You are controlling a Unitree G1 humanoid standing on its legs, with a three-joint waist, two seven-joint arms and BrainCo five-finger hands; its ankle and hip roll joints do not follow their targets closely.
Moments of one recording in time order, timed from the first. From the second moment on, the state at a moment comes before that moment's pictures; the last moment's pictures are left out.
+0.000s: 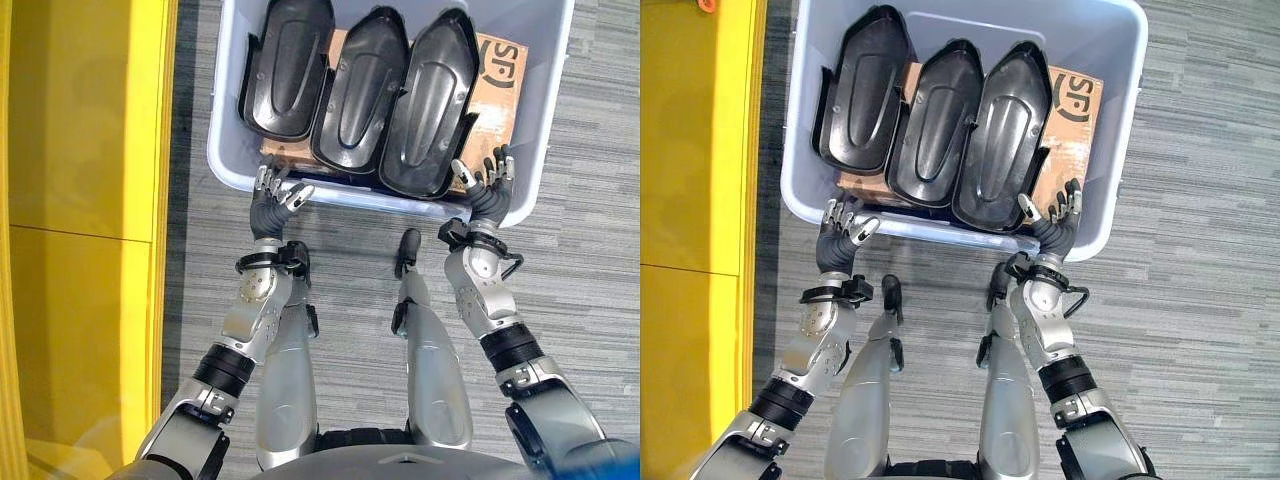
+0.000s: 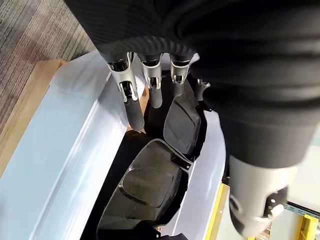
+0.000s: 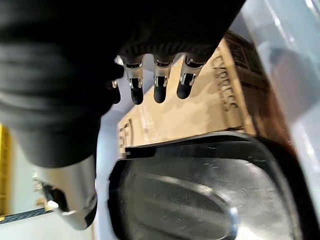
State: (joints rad) left arm -0.31 0.29 -0.31 0.19 -0.58 -0.33 0.36; right arm -0.50 -0.20 0.21 0.39 0.52 -0.35 -0.63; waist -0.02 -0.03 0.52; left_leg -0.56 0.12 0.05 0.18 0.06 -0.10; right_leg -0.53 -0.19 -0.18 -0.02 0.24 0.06
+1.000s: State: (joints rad) left arm -0.30 0.30 -0.29 0.18 -0.58 -0.34 0.38; right arm -0.67 -0.21 0.15 0.70 0.50 -0.34 -0.74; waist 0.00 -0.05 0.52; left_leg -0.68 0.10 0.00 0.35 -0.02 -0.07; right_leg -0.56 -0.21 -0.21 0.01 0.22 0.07
